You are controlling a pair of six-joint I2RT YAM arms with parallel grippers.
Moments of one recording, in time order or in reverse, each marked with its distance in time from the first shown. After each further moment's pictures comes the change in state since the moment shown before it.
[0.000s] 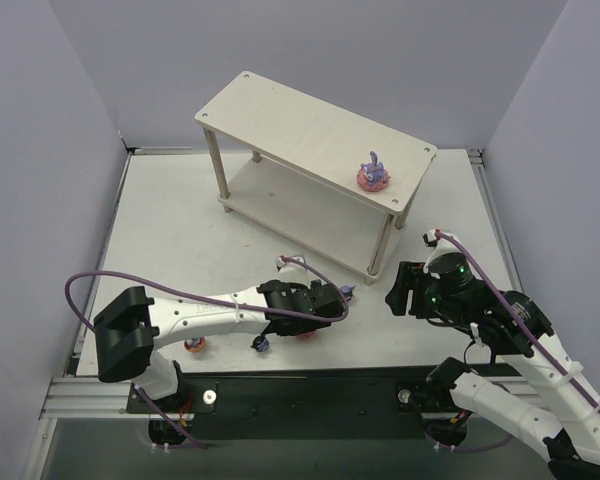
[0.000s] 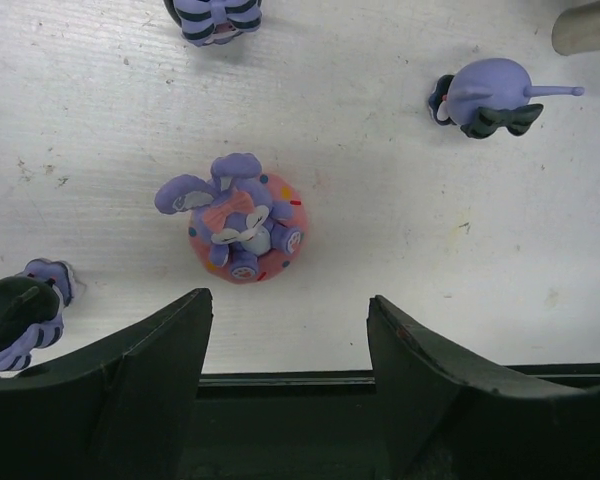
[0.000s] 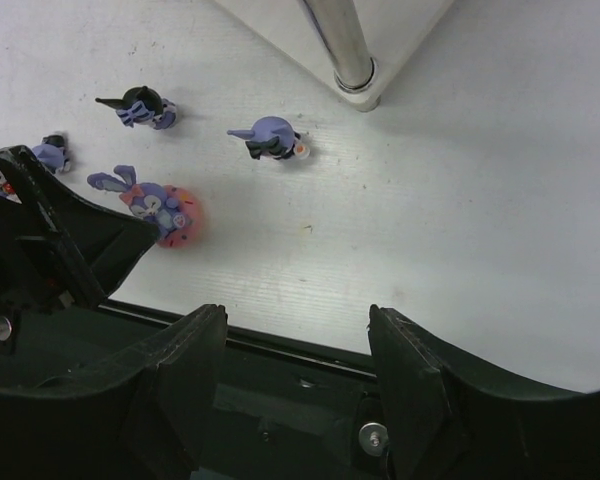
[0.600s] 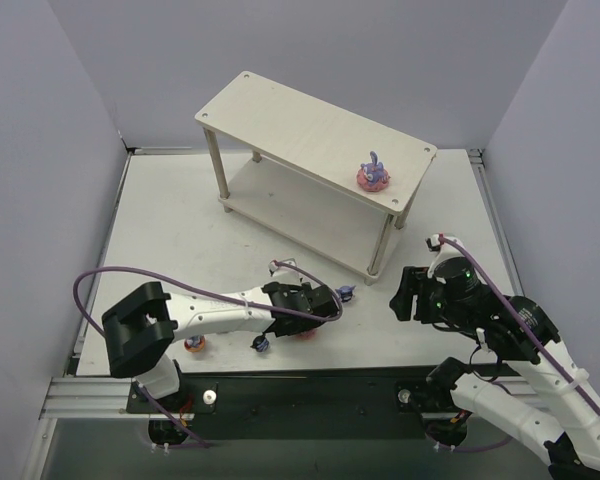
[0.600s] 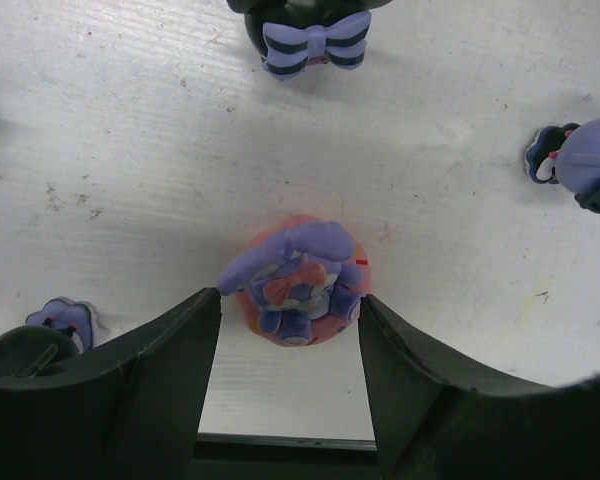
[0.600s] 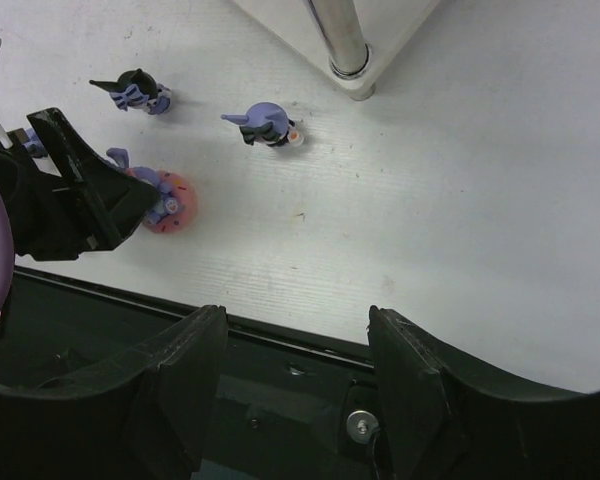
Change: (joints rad) left arm 0.048 0.053 -0.093 0.063 -0.008 -0.032; right arm -0.011 -0.041 -0.004 -0.037 -0.019 -0.027
